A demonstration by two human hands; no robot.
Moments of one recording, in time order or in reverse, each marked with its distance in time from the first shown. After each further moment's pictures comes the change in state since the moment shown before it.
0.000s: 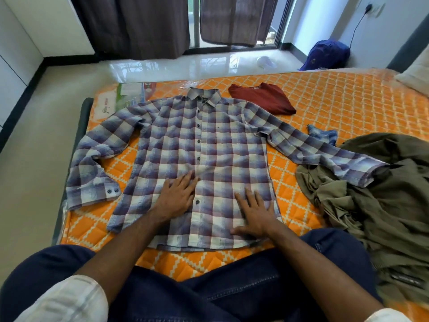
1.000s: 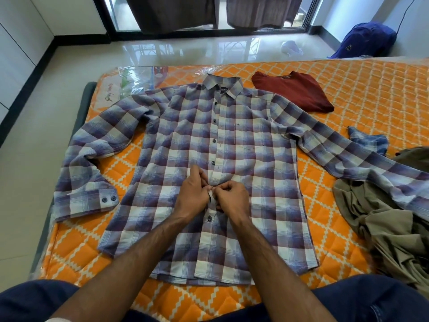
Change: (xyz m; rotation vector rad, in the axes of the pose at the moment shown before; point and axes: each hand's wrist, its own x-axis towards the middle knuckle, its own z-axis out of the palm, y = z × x) left_hand 0.056 0.010 -0.006 -0.918 0.400 -0.284; right_hand 0.125 -0.110 -0.025 1.010 0.451 0.284
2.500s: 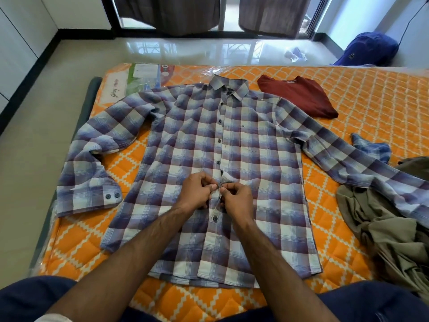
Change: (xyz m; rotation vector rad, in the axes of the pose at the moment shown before) left_hand 0.007 0.008 -0.012 -0.255 -0.129 -0.278; right_hand -0.012 -0.008 -0.004 0.224 -0.015 0.047
